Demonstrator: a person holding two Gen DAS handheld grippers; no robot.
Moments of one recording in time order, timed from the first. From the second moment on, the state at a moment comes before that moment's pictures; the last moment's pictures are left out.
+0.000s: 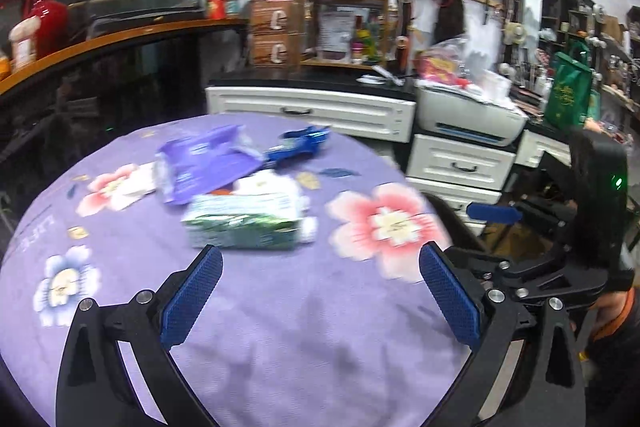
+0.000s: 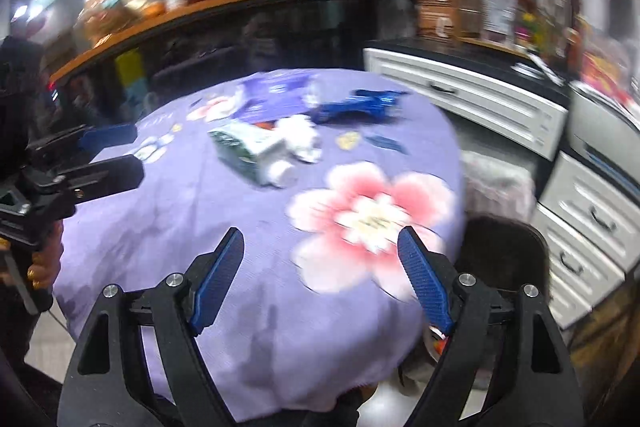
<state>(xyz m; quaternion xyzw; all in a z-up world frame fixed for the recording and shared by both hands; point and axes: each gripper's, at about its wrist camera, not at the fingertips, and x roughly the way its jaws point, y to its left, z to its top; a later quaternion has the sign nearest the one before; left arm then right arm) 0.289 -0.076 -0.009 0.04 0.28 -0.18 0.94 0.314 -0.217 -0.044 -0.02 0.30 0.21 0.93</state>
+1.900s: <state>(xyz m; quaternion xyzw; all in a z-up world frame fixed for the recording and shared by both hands) 0.373 0.022 -0.033 -0.01 0.35 -0.13 0.93 0.394 -0.115 -0.029 -0.18 0.32 0.29 0.88</state>
